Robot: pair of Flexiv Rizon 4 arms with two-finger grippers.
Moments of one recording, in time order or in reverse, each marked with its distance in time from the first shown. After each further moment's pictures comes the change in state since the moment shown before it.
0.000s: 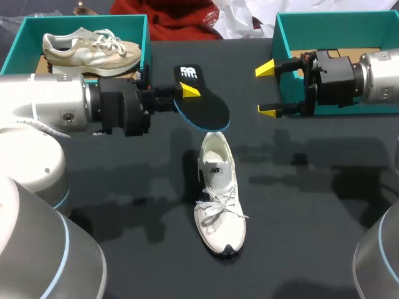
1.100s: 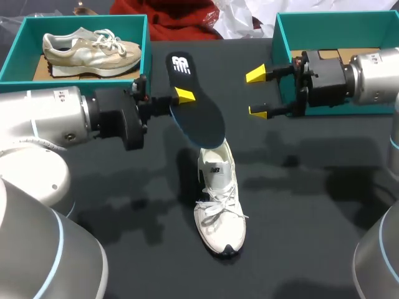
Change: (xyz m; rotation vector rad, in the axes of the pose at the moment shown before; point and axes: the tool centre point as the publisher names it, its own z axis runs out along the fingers) left arm 0.009 0.009 -0.006 -0.074 -0.035 0.246; right arm 0.003 -0.015 0.020 0.042 -0.002 -0.140
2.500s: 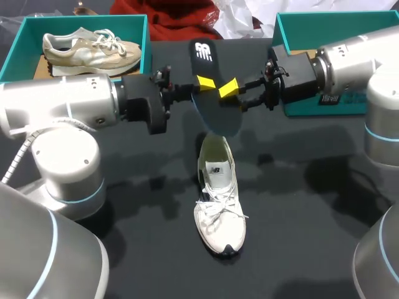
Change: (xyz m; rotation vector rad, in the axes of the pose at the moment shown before) left arm 0.007 0.035 0.058 0.047 -0.044 0.102; right arm 0.008 -0.011 0.050 0.147 -0.008 -0.116
